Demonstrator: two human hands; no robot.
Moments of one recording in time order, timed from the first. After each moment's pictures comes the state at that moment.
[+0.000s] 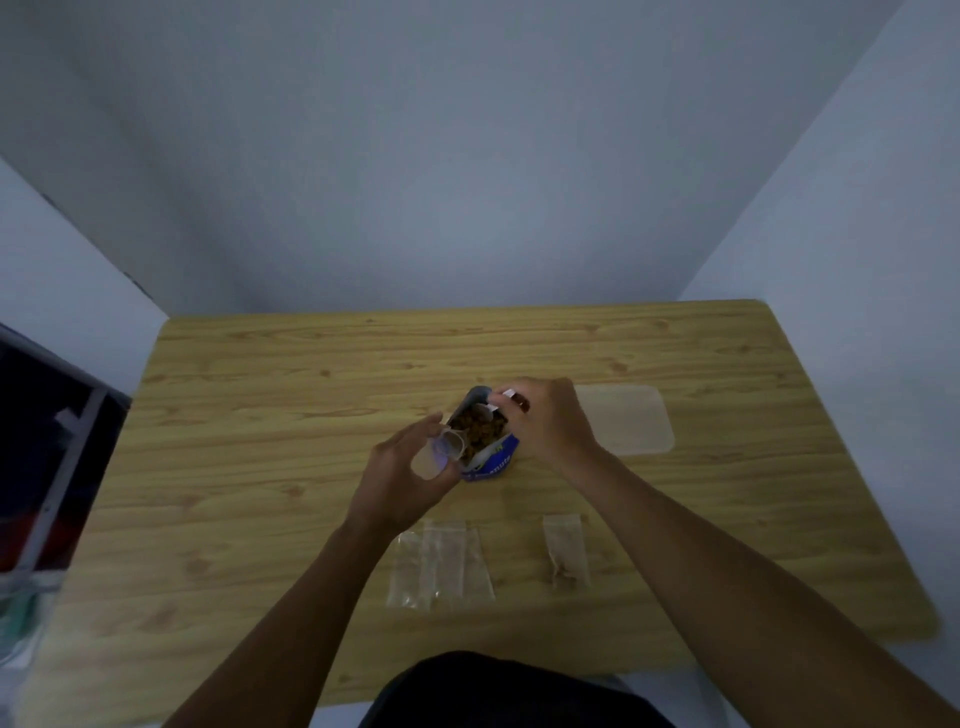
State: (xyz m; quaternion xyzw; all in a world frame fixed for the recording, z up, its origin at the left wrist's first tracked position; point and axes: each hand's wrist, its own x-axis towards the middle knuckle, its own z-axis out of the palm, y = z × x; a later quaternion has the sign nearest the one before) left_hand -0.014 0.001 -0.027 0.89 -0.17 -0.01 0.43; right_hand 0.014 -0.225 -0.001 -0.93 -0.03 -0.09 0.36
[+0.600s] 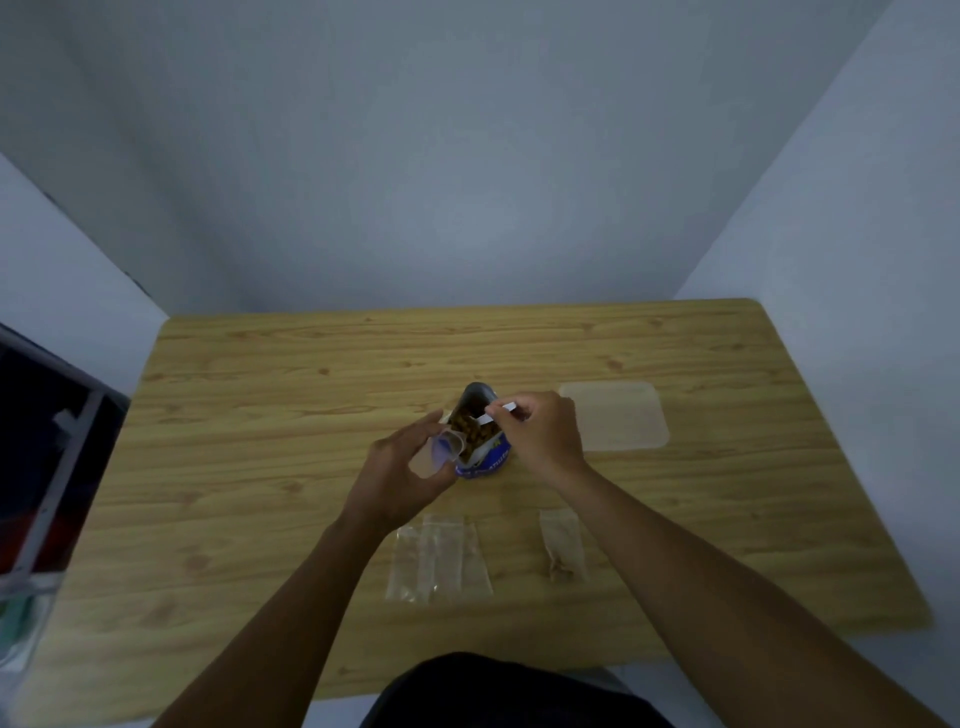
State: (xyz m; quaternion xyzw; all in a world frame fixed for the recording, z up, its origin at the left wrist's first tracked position) left_hand -0.018 0.005 -0.027 0.88 -0.20 -0.02 0.43; right_hand -0.009 -0.210 -0.006 -0.89 0.13 -0.04 0.44
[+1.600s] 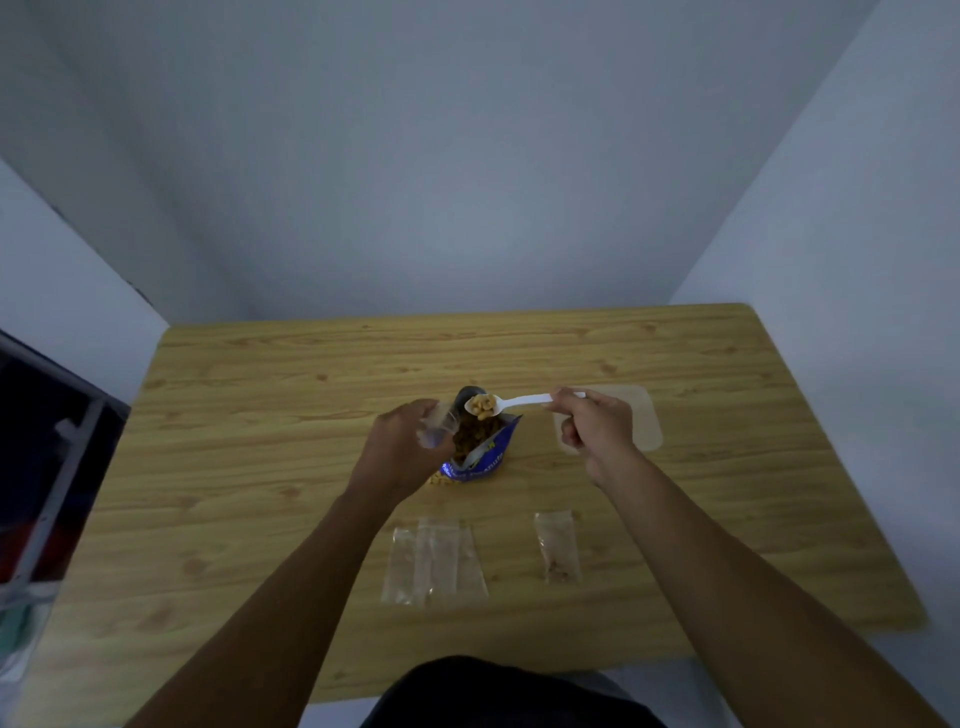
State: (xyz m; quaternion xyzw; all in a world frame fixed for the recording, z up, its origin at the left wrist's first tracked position) left_hand 0.000 -0.021 0.008 0.91 -0.09 -0.04 0.40; right_hand -0.014 -0.261 0.017 -0.61 0.40 0.00 0.69
